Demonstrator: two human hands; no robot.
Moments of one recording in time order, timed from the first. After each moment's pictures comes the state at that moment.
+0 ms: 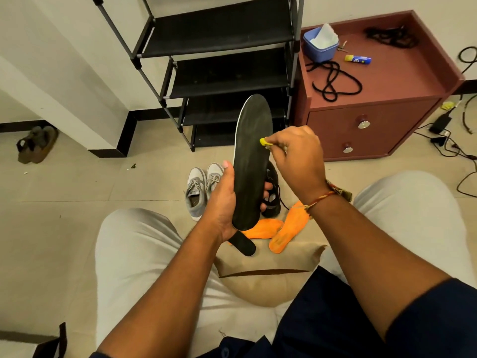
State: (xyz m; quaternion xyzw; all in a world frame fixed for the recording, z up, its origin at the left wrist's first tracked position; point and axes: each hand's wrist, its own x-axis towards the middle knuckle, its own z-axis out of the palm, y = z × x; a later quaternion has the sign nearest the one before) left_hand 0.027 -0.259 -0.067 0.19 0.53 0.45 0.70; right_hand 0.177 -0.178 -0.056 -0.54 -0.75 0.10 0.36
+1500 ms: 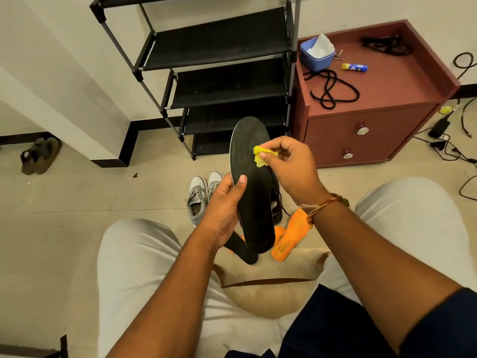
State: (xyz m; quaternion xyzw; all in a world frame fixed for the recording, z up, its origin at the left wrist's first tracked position) left_hand 0.022 -0.259 -0.059 0.31 0.54 0.47 0.62; right_hand 0.168 -0.180 -0.056 -0.47 -0.56 0.48 0.47
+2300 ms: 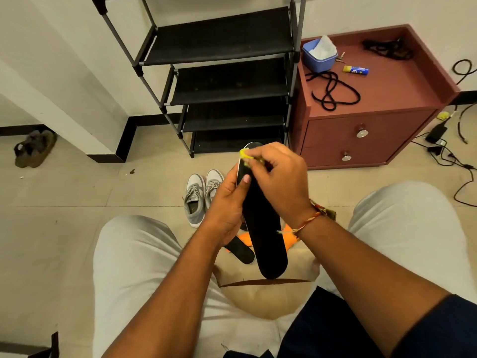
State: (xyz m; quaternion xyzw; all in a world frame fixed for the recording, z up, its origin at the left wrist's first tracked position) left_hand 0.028 -0.260 -0.054 0.37 0.51 0.48 0.61; right_hand 0.148 -0.205 -0.046 -0.46 -0.72 0.18 0.49
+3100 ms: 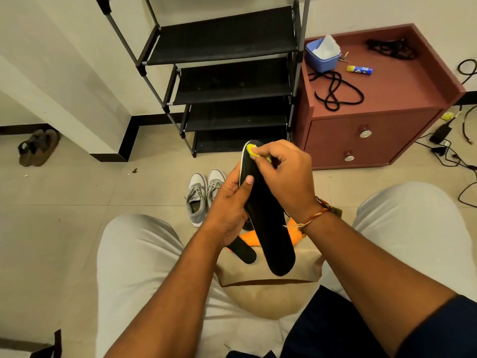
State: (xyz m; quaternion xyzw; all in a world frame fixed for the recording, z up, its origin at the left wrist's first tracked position) left_hand 0.027 -0.262 -0.051 0.37 0.47 0.49 0.63; right_hand 0.151 -0.198 -0.046 -0.46 -0.71 0.22 0.49
